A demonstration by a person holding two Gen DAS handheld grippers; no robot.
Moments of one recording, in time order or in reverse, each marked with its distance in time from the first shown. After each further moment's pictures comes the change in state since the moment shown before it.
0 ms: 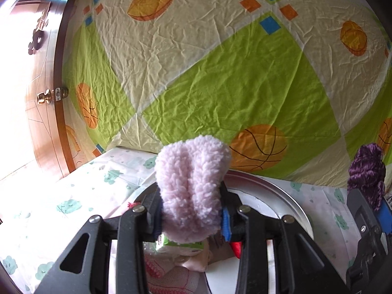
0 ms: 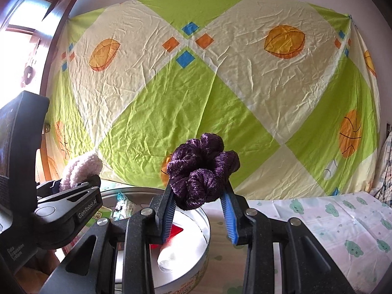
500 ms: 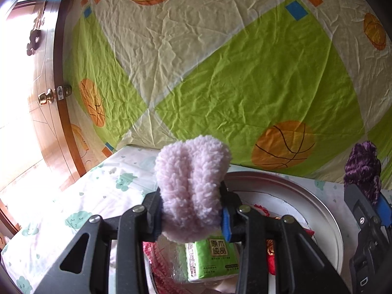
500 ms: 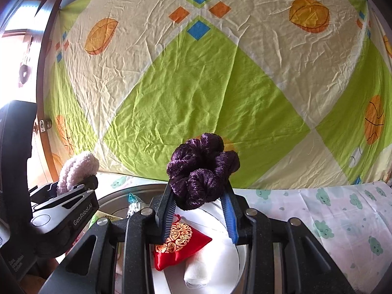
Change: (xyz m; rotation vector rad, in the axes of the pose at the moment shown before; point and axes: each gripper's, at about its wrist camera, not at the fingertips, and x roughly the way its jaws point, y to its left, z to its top) left arm 0.042 0.023 0.018 0.034 0.080 0.065; right arm 0.061 0.027 0.016 0.032 0.150 0.070
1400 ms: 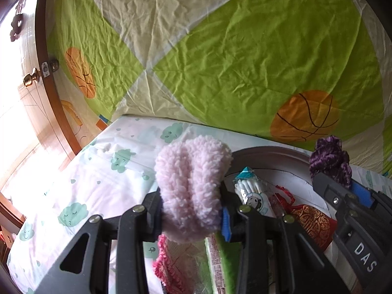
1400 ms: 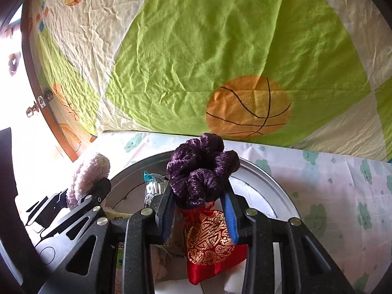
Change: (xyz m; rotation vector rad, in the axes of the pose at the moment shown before) left arm 0.057 0.017 -0.001 0.019 0.225 -0.001; right arm 0.100 0.025 0.014 0.051 0.414 0.133
